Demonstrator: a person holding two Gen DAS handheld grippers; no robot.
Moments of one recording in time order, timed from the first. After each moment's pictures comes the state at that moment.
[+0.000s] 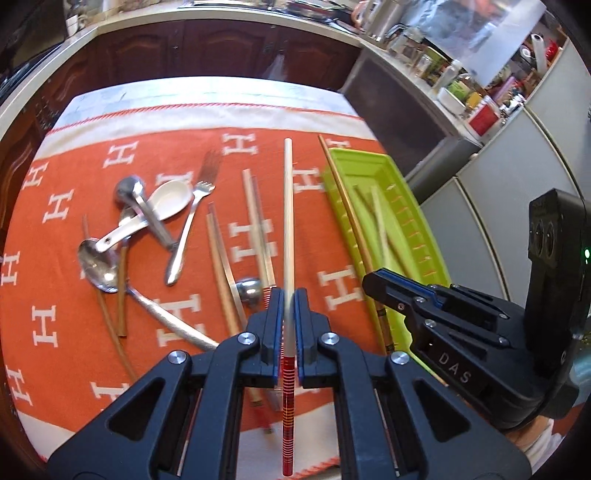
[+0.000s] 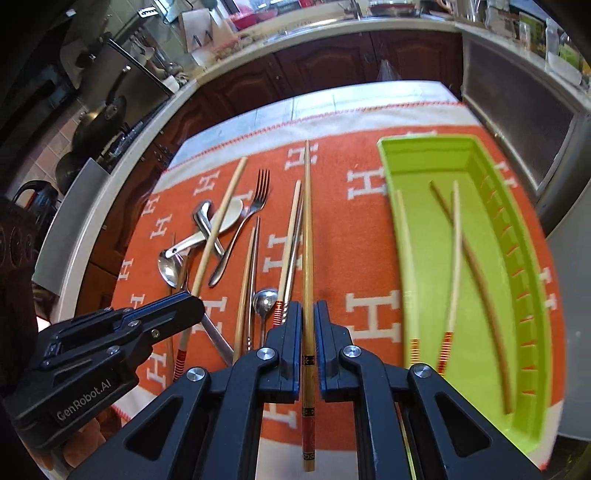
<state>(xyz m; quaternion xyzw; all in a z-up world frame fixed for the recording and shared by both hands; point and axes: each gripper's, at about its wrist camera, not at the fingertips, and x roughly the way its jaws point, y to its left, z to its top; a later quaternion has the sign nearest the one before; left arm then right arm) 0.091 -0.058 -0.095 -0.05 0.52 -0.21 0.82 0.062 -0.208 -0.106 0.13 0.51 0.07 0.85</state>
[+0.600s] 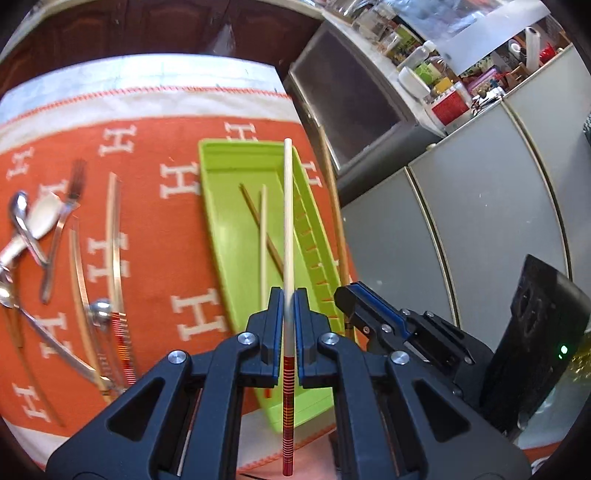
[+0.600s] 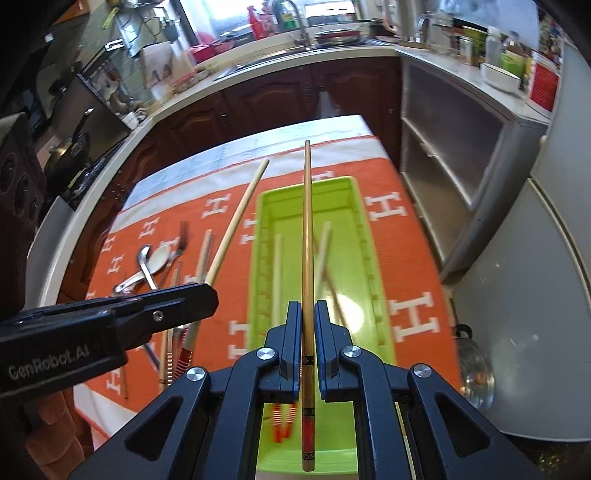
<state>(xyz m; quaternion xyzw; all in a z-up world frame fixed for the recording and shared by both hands) 0.118 -0.193 -0.081 -0.10 0.58 -0.26 0.77 0.032 -0.346 -0.074 0.12 0.49 -0.02 0.86</state>
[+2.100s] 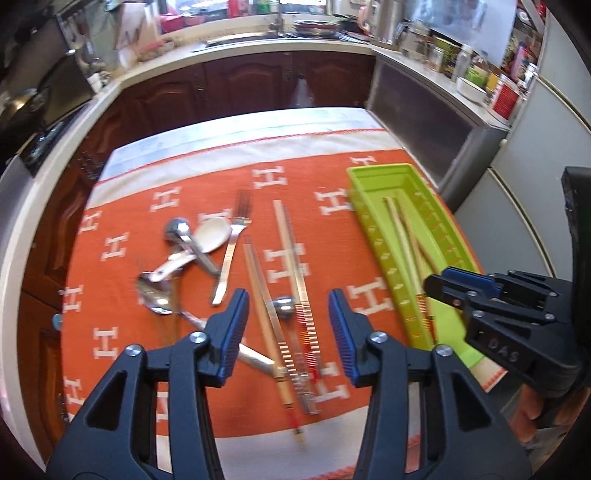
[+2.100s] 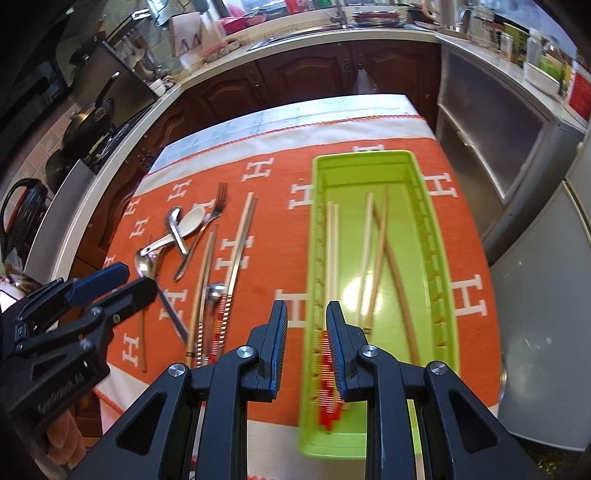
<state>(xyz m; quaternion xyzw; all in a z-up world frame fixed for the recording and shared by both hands) 0.067 -0.064 -0.054 0.06 0.47 -0.12 0.87 0.043 -0.259 -0.081 0.10 0.52 0.05 0.85</state>
